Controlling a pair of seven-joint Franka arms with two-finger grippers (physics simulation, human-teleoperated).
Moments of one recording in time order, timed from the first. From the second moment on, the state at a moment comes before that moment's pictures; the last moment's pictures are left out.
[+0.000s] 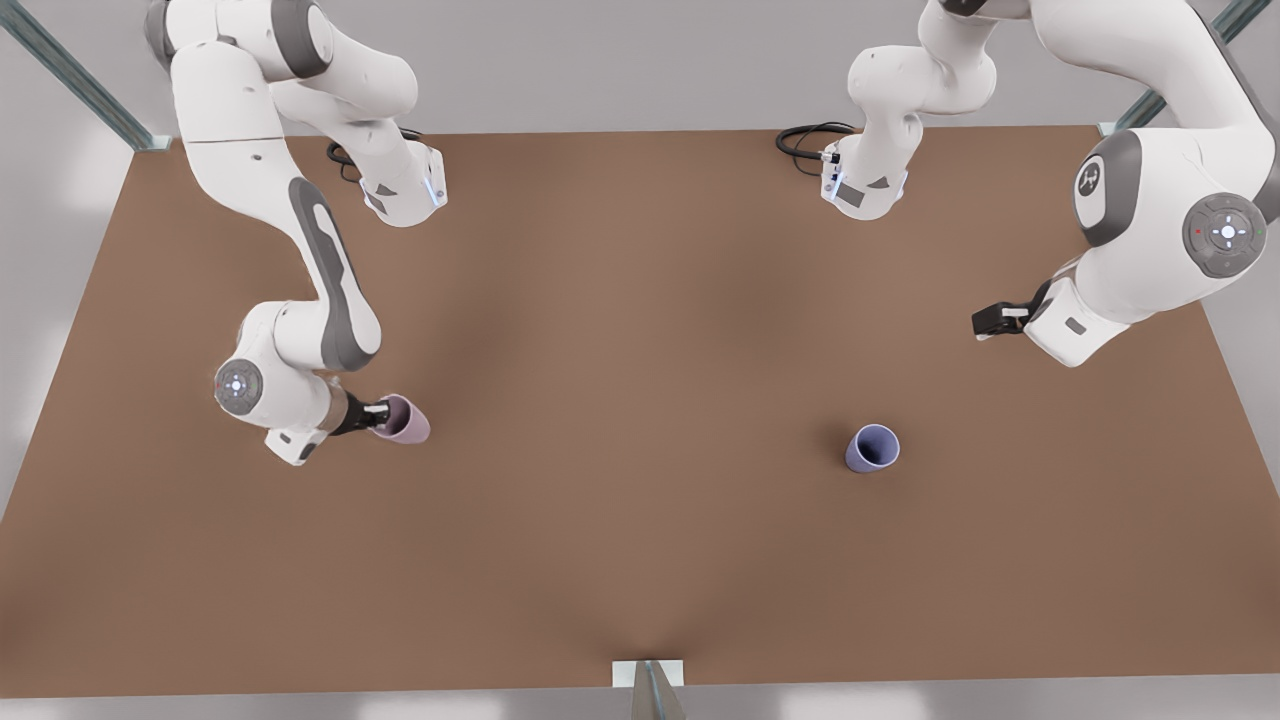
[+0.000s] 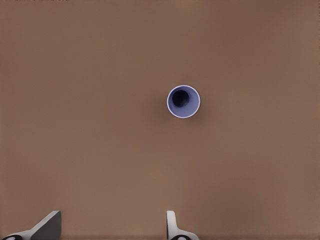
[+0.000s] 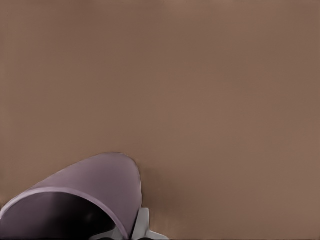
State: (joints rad) left arm -0.11 0.14 0.06 -1.47 0.02 1.43 -0.05; right arm 0.12 0.37 0.00 -1.94 0.18 2.18 -0.16
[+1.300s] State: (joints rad) left arm -0.16 0.41 0.02 -1.59 0.02 1.92 -0.07; right arm 0.69 1.12 -0.02 -0.76 0.10 1.91 0.89
